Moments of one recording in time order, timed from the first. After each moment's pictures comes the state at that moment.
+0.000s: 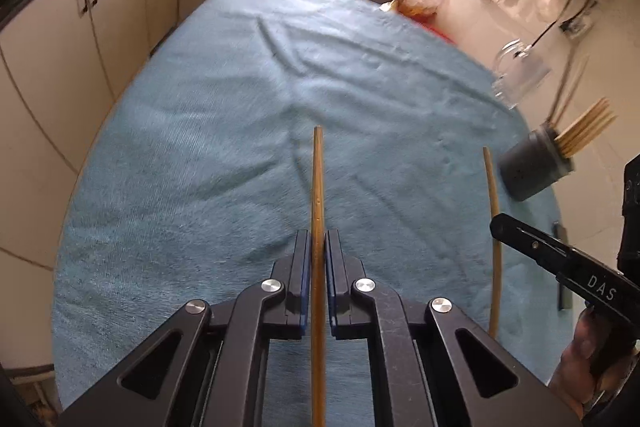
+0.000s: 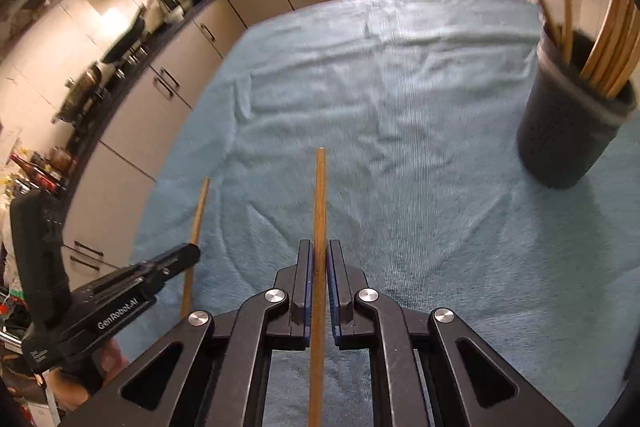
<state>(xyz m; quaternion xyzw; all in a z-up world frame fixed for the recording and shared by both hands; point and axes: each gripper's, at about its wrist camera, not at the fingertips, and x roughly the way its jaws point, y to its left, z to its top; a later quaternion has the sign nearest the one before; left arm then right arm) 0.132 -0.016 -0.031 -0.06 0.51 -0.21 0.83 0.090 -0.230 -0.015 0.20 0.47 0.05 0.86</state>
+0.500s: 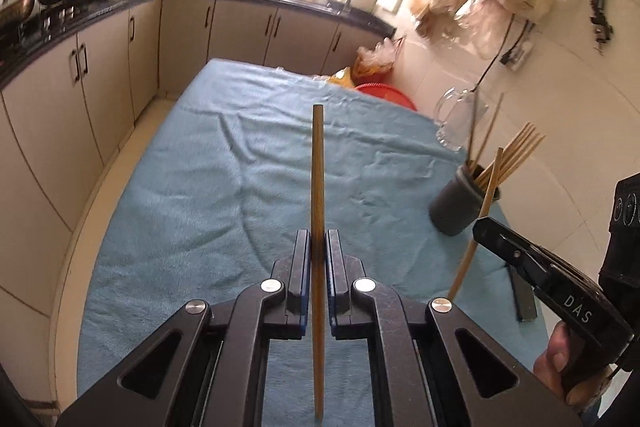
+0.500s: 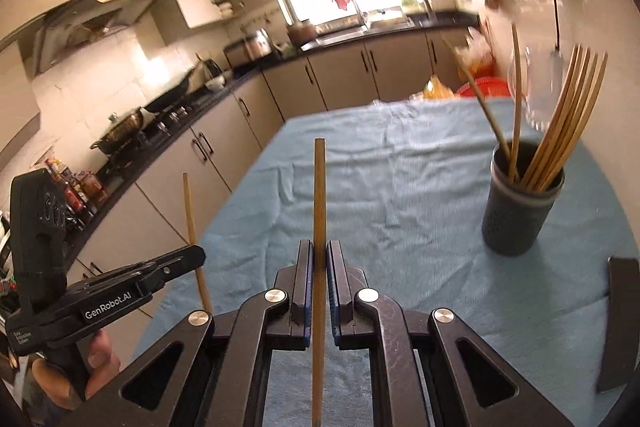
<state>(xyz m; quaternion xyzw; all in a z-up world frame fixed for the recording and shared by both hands) 0.080 -0.025 0.055 -0.06 0.40 -0.24 0.88 0.022 -0.227 0.059 0.15 0.31 0.06 0.94</state>
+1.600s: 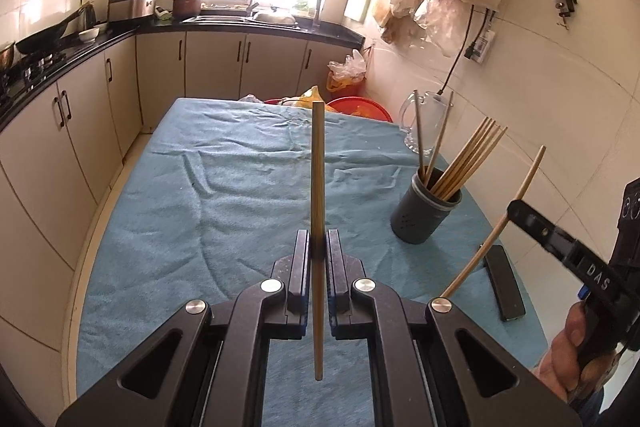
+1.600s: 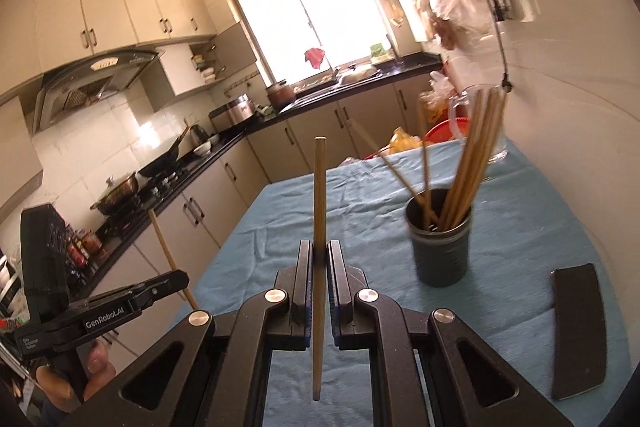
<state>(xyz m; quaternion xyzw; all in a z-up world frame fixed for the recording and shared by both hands) 0.055 -0.075 0.090 -0.02 0.36 -0.27 0.89 -0.043 -0.308 0.089 0.21 0.22 0.01 0.95</state>
